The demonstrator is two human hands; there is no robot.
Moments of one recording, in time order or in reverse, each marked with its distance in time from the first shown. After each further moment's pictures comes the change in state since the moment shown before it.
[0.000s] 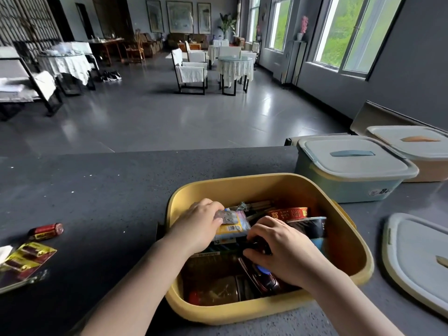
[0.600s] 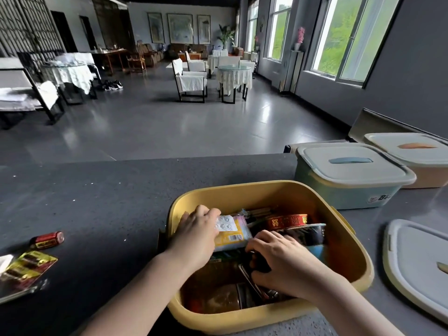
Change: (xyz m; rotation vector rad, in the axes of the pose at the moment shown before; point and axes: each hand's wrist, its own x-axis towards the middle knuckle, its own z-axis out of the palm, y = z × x) left_hand -0.021 0.013 -0.006 0.119 0.114 0.009; right_hand -0.002 0.001 0.002 -0.022 -0.200 -0.026
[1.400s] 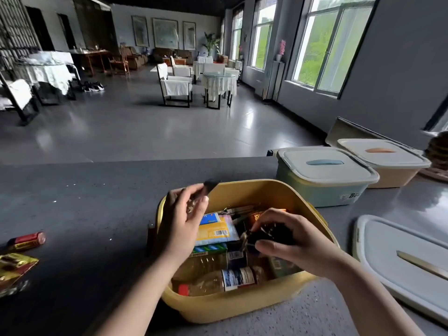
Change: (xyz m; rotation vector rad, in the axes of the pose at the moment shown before) left_hand -0.023 0.023 -0.021 -0.714 0.536 0.022; right_hand -0.047 0.004 -0.061 0.687 0.157 -0.060
